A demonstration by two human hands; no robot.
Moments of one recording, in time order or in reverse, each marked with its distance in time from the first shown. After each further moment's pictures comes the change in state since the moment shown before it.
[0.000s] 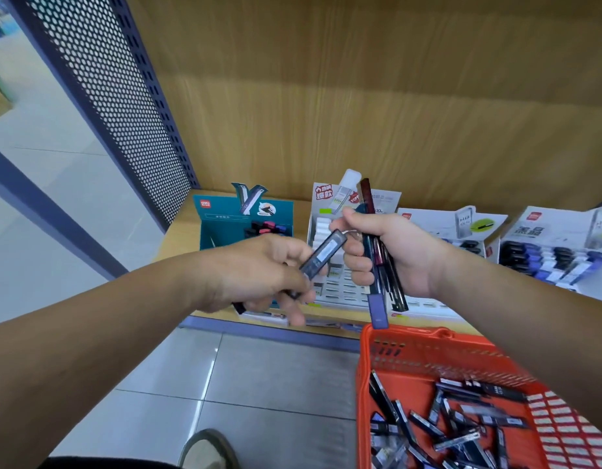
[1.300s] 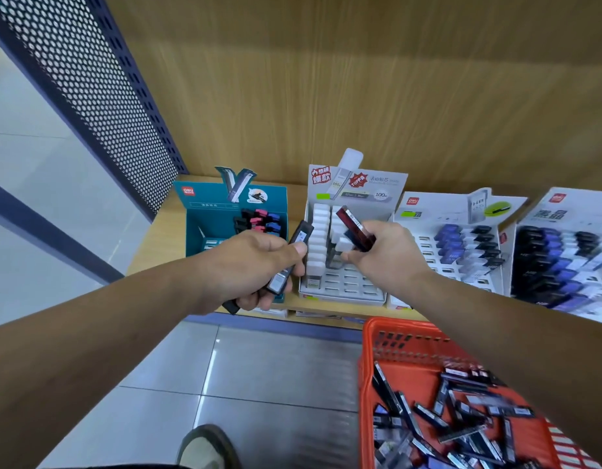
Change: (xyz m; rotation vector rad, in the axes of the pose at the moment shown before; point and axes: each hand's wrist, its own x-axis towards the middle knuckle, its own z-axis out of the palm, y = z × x) left_hand 0.029 -0.021 0.000 -0.024 0.196 -0.088; right_hand 0.050 0.058 -0.041 -0.991 0.580 -0.271
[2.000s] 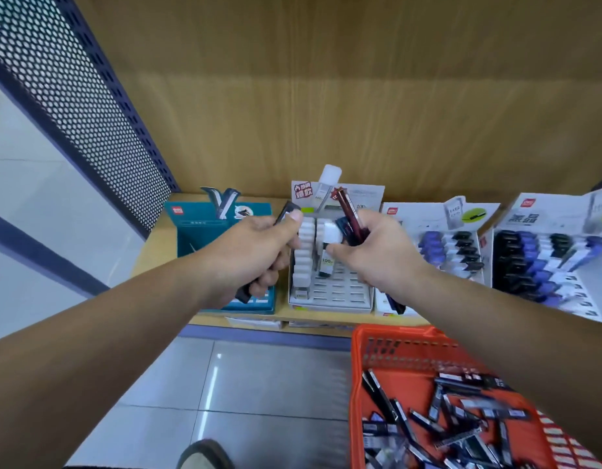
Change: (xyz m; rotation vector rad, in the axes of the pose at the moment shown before) left_hand 0.012 0.031 0.012 -0.161 0.135 0.046; right_hand -0.016 -0.028 -0.034 0.377 -0.043 -0.010
